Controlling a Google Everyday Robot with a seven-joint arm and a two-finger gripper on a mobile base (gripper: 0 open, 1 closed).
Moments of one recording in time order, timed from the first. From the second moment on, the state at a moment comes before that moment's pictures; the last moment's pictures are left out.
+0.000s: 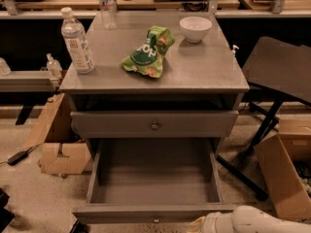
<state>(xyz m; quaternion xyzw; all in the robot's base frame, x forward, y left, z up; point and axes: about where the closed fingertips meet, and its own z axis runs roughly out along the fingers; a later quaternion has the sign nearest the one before) 0.366 -0.143 0.364 -0.44 0.84 0.22 0.23</state>
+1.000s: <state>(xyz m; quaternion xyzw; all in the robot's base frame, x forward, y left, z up) 0.448 -0.121 0.380 -0.47 0.82 0.19 0.26</state>
